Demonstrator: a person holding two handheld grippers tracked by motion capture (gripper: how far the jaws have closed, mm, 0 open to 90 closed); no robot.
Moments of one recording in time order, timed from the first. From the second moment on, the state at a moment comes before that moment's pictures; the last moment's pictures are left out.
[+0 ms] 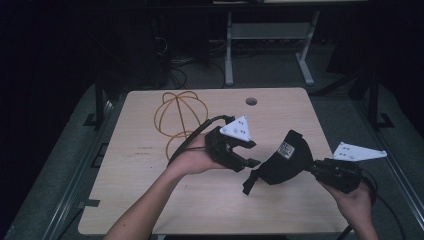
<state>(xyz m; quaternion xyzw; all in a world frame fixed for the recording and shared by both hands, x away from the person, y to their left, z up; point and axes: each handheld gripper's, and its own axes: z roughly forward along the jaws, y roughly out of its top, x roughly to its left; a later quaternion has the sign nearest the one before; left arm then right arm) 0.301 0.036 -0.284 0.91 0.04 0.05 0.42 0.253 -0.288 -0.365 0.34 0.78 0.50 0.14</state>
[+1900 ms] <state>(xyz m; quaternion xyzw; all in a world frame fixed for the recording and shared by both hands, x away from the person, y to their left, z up) 0.262 0.112 -0.394 0.91 0.07 0.08 0.40 0.327 -0.218 -0.265 0.31 0.80 0.51 0.10</state>
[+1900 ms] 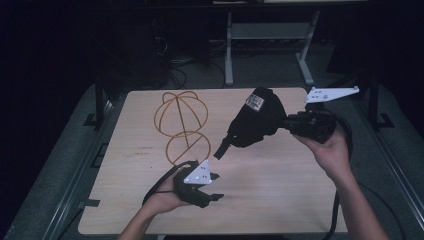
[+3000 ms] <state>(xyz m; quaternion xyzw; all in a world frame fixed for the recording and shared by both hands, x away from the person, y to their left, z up) 0.257 0.106 -0.413 0.92 0.05 0.06 0.39 0.396 -0.083 -0.215 0.22 0.84 0.49 0.04</state>
